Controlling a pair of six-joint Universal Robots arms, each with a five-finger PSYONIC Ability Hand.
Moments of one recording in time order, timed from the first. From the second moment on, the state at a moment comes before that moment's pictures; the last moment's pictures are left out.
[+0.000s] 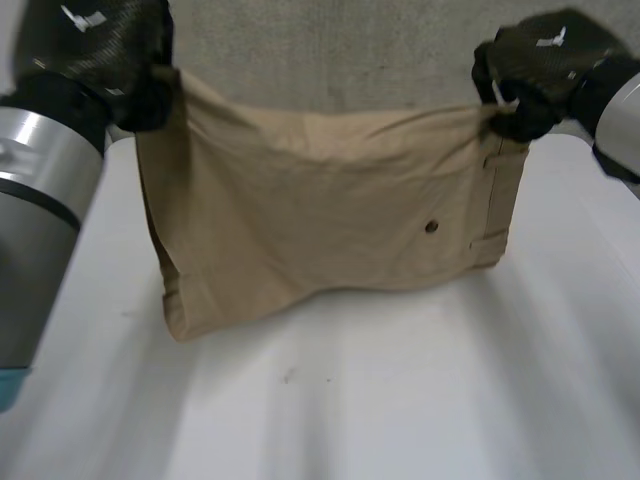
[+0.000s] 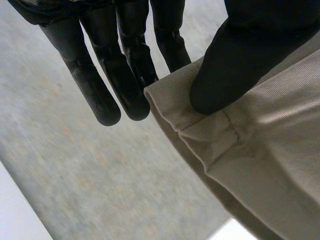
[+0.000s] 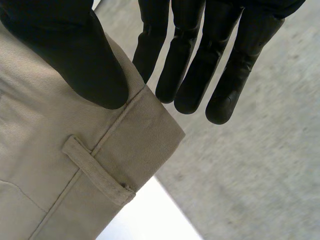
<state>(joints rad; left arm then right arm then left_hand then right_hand) 4.18 -1.56 -1.48 3.32 -1.72 3.50 1.83 -1.36 1.11 0.31 1.22 2.69 1.11 1.17 1.17 1.18 0.96 0.97 1.18 1.18 1.19 0.98</state>
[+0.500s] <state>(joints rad) 4.22 -2.19 -0.90 3.39 -1.71 3.51 1.86 -0.91 0.82 -0.09 1.40 2.64 1.11 1.17 1.17 1.18 0.96 0.97 1.18 1.18 1.19 0.98</state>
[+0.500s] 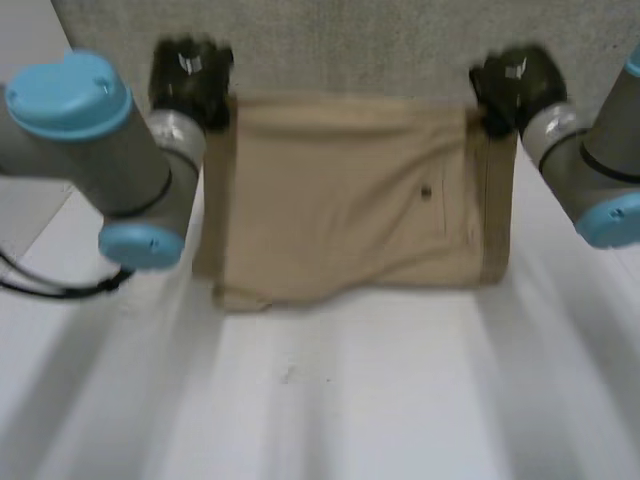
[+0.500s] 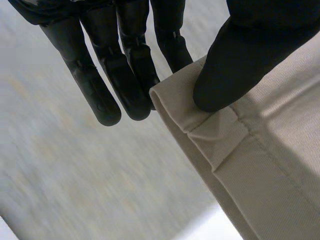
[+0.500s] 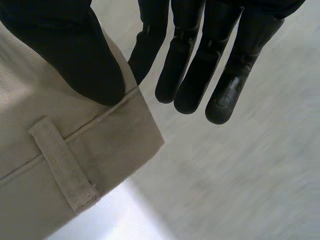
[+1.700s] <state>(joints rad) 4.02 -1.60 -1.36 3.27 -1.69 3.35 2.05 -1.13 1.60 -0.26 1.36 3.40 1.11 1.17 1.17 1.18 0.96 0.28 0.33 0.31 0.32 0.13</state>
